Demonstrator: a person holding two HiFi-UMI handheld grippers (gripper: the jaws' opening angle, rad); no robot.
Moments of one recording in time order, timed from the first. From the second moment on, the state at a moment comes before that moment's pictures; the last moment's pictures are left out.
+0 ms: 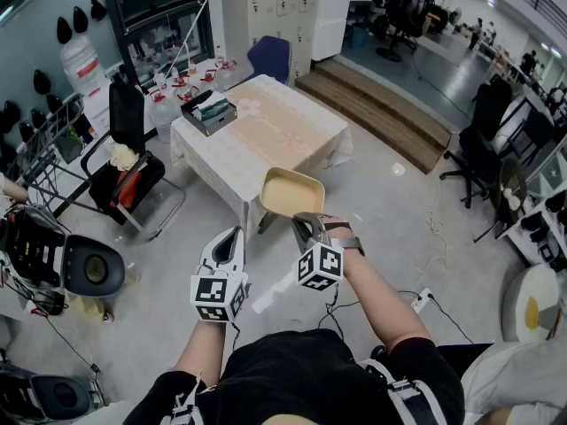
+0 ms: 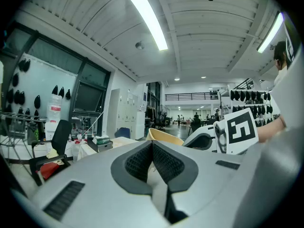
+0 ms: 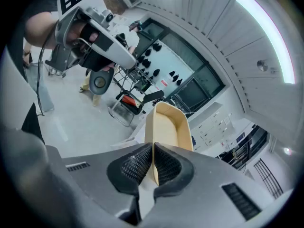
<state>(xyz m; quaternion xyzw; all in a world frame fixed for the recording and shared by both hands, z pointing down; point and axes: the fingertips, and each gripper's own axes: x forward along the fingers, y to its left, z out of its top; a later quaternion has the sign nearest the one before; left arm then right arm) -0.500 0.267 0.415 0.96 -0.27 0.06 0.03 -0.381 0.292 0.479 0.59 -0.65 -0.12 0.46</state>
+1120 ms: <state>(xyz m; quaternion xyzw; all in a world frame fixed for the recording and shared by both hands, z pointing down) -0.405 0.251 0.417 0.96 -0.27 0.05 0.03 -0.278 0.271 0.497 0.56 -0.64 -0.11 0.51</state>
